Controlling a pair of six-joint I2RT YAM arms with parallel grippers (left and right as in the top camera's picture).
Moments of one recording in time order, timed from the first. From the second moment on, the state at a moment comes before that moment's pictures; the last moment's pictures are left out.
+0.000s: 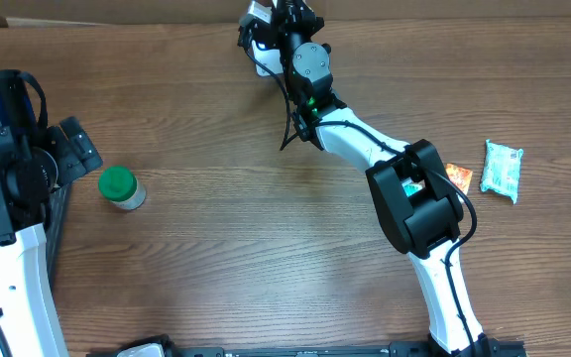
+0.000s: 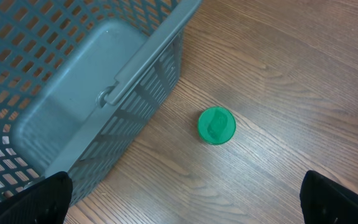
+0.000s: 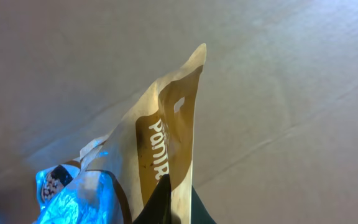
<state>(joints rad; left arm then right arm) 0.21 1.33 1.78 -1.45 -0.29 -0.32 0.52 2.38 1.76 0.90 0.35 -1.14</state>
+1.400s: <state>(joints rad) 0.21 1.33 1.78 -1.45 -0.29 -0.32 0.66 2.38 1.76 0.68 0.30 -1.10</state>
